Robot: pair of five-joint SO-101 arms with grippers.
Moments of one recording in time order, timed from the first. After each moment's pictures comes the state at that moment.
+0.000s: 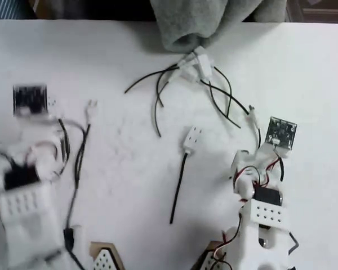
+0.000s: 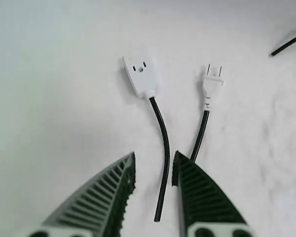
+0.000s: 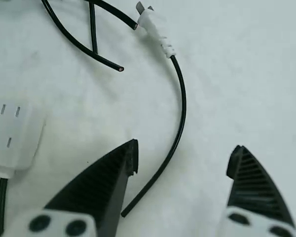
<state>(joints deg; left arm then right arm) -22.4 -47.8 49.1 59.6 -12.2 10.8 -56.5 80.4 31.5 -4.2</state>
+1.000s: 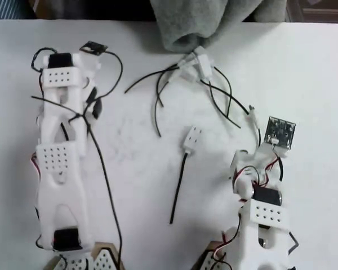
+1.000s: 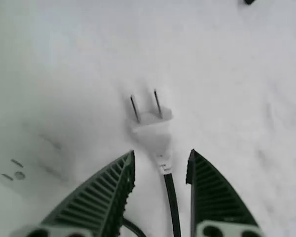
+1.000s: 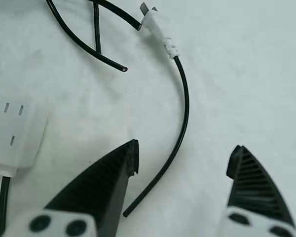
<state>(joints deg) -11.8 62.1 -65.2 100.5 -24.6 10.3 -56.5 80.4 31.5 -3.7</state>
